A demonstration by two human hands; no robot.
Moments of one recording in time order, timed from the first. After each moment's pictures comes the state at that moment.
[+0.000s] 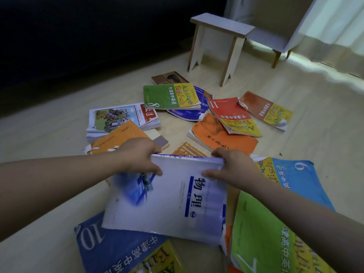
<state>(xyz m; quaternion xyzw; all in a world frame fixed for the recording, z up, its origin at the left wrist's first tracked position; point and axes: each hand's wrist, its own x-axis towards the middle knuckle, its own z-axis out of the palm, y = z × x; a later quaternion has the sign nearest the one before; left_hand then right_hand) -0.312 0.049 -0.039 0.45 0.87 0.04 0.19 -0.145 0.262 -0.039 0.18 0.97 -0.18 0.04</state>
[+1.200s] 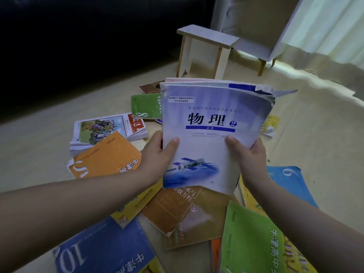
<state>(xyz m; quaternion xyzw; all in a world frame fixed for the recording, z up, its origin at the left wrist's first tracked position) -0.270 0.120 -0.043 0.21 0.76 0.59 0.15 -0.146 0.307 -0.037 0.28 0.68 -0.59 -0.34</state>
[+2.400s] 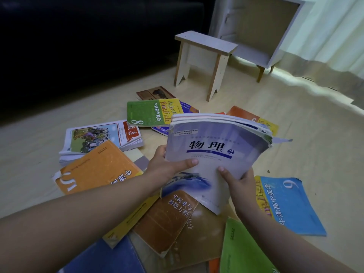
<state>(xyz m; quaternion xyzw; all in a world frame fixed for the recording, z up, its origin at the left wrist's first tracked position) -0.288 0.156 -0.065 0.12 0.71 0.62 0.33 -0.143 0.309 -0.088 0.36 0.65 -0.60 -0.31</state>
